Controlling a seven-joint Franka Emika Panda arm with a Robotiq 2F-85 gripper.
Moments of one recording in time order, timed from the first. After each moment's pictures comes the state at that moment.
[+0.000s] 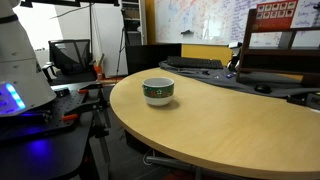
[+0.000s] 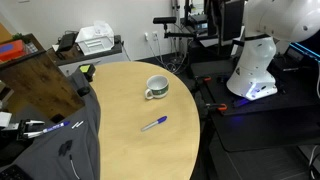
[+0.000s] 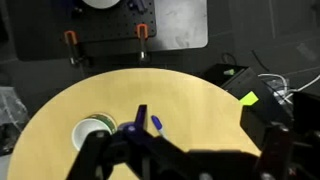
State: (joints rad) arm 0.14 -0.63 0.29 -2.40 0.22 1.64 0.42
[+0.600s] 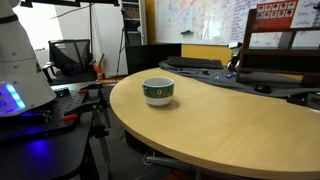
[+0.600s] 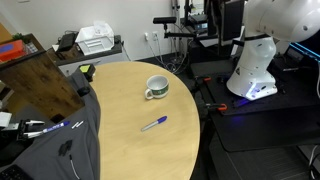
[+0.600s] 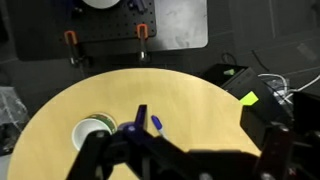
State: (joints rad) arm 0.14 -0.63 0.29 -2.40 0.22 1.64 0.42
